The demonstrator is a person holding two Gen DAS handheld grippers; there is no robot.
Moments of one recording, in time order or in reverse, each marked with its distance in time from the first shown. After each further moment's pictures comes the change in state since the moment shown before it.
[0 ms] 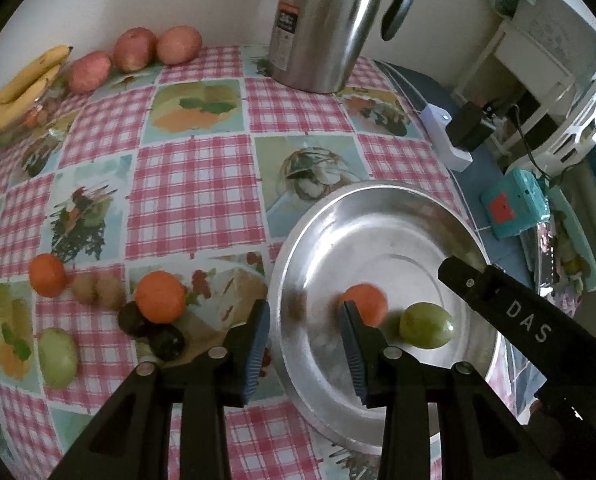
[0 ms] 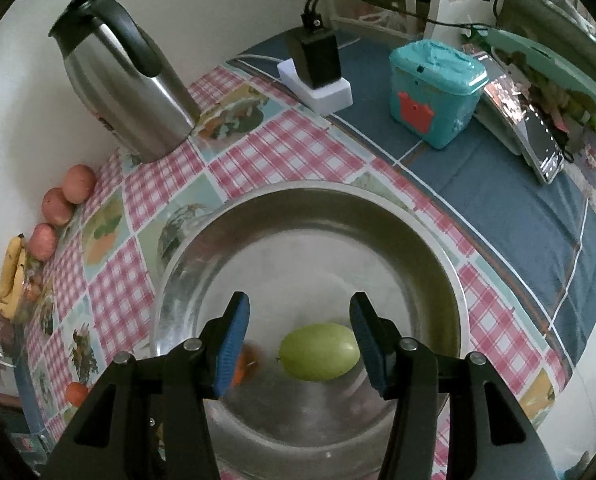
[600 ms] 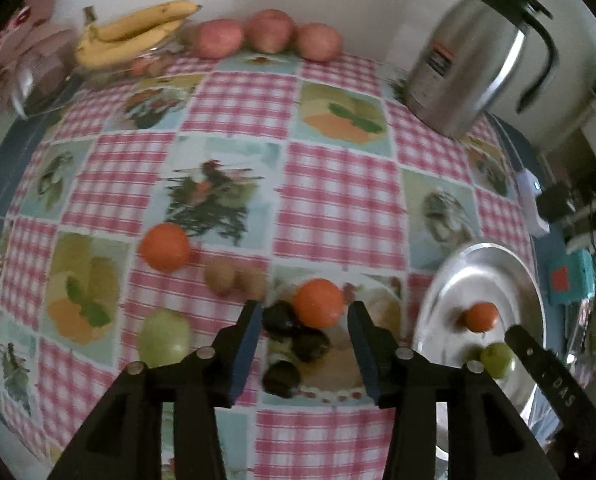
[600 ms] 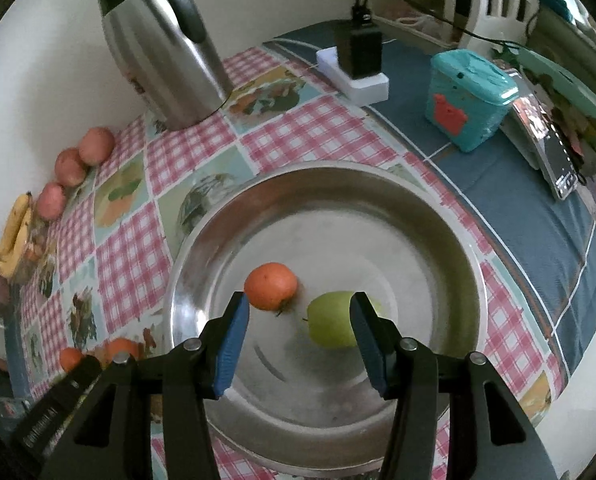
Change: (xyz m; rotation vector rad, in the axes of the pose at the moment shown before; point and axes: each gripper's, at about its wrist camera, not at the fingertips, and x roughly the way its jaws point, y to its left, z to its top) left arm -0.029 0.098 0.006 -0.262 -0.017 0.171; right arm 0.003 0.026 -0.015 -0.127 0.039 0.002
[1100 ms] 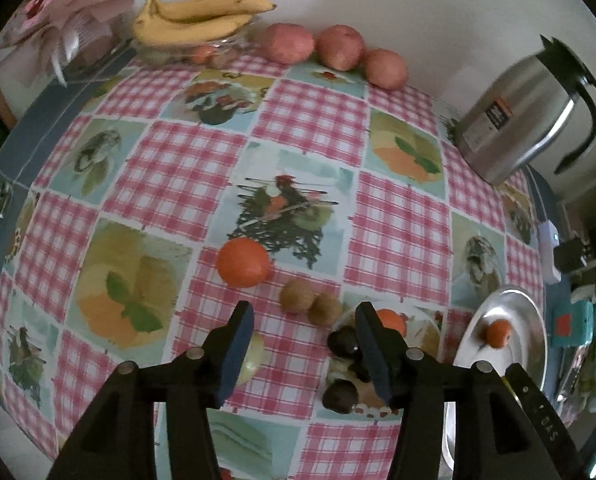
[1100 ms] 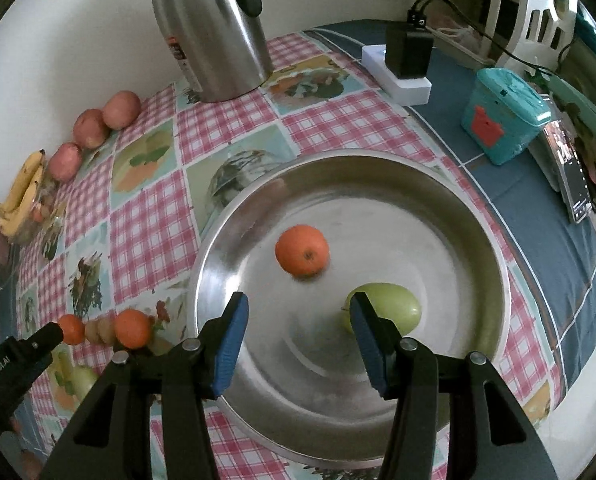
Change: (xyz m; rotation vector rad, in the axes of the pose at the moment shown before) left arm -0.009 0.056 0.014 -0.143 -0.015 0.017; right arm 0.002 0.026 -0.009 -0.106 0.021 0.007
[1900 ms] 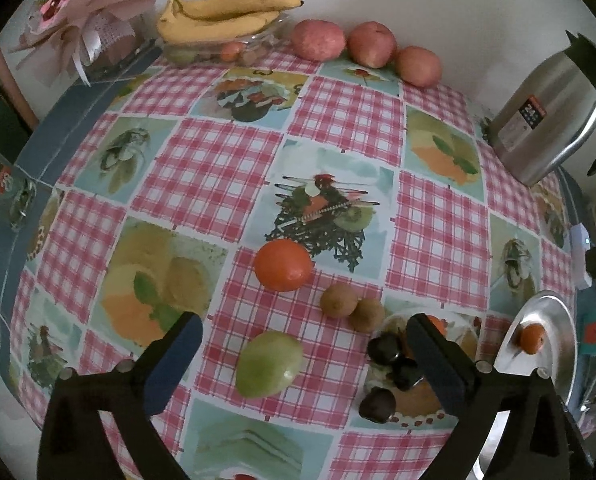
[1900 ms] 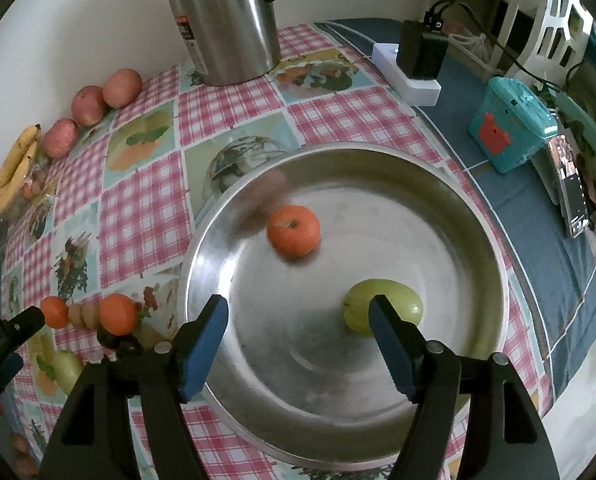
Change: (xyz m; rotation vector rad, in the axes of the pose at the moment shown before) left arm 0.008 0.006 -0.001 0.007 -0.012 0.119; right arm 0.007 0.008 -0.001 -0.075 0.015 -0.047
